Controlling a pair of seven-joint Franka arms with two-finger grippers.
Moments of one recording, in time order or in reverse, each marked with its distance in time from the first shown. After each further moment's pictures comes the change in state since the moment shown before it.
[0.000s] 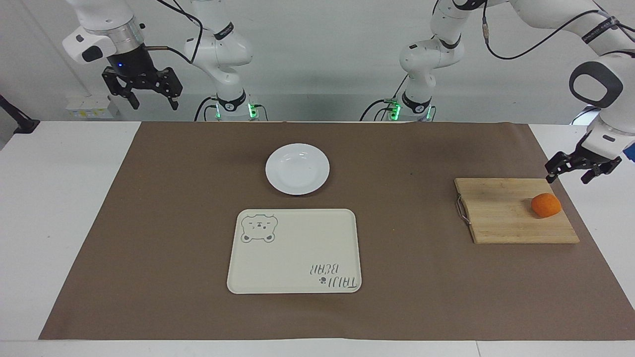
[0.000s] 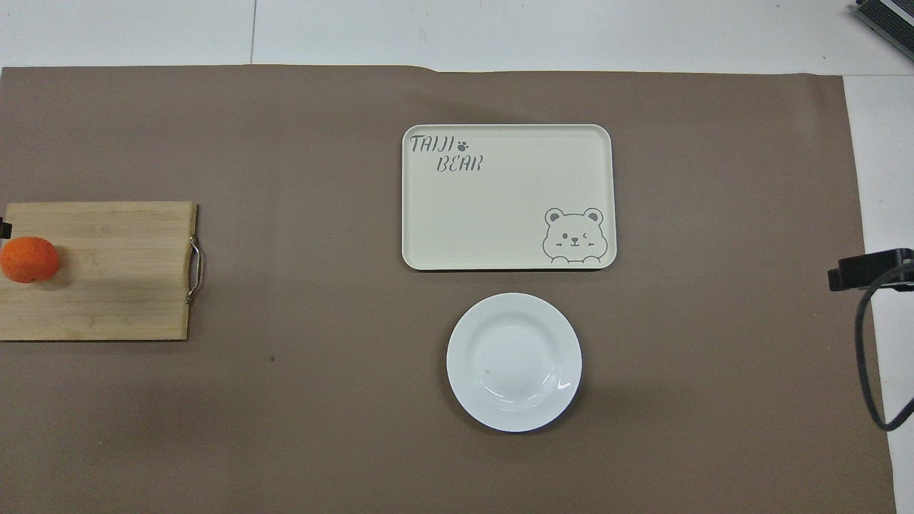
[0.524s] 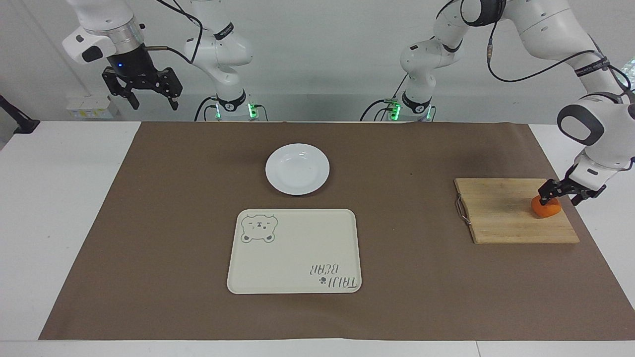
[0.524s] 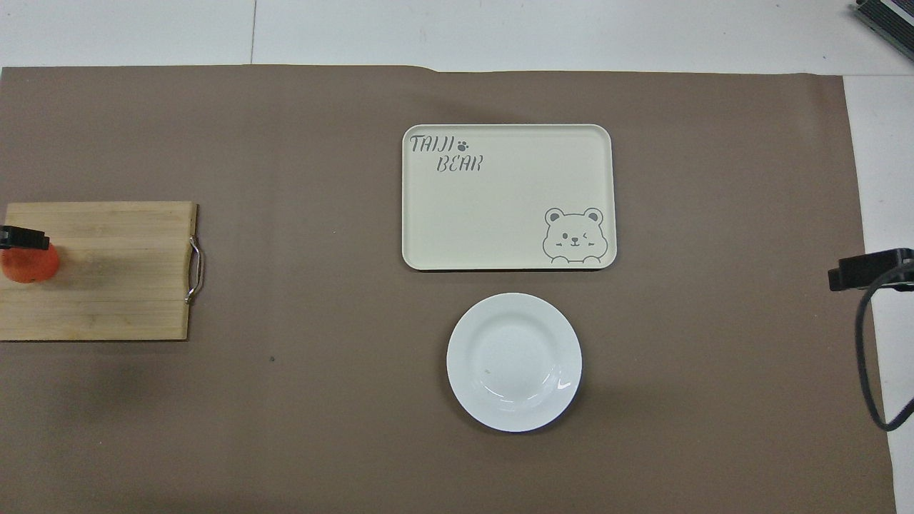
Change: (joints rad) left arm 0.040 0.135 -0.001 -0.087 0.000 0.205 0.024; right arm 0.000 0.000 0.000 0.000 0.000 0.000 0.000
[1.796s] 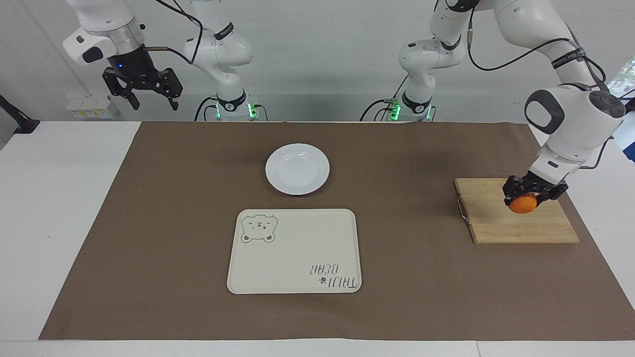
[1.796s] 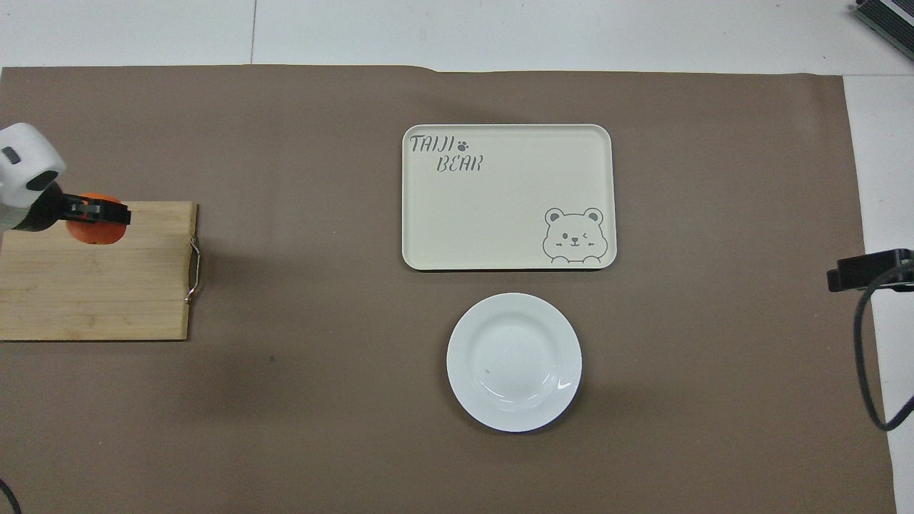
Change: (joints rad) left arm -0.273 -0.169 -0.042 -0.046 -0.051 -0.086 -0.260; right arm 0.000 -0.001 0.000 -0.004 0.000 0.000 0.000
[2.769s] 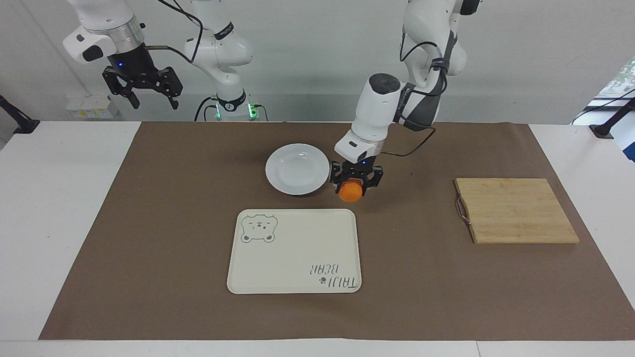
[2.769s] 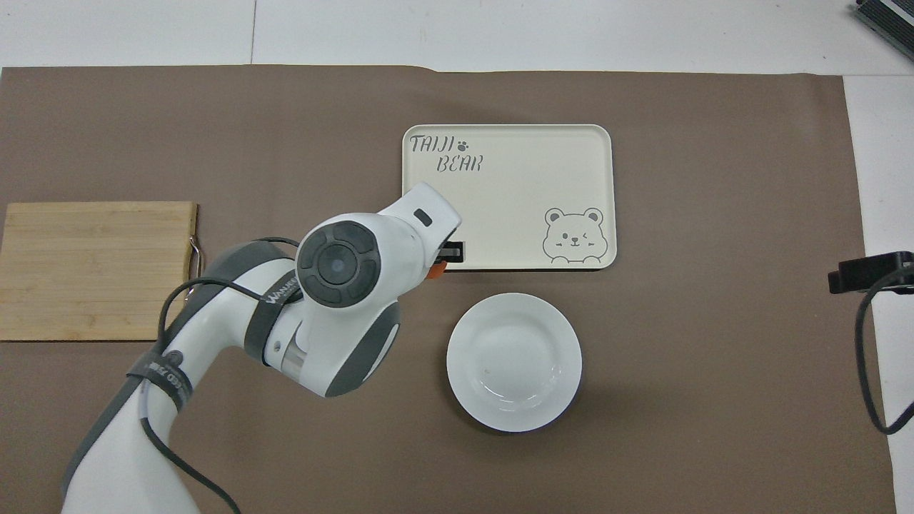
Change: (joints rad) left arm -0.706 0.076 -0.007 -0.007 -0.001 0.249 -0.767; right arm 0.000 -0.007 0.000 -0.007 0.000 0.000 0.000
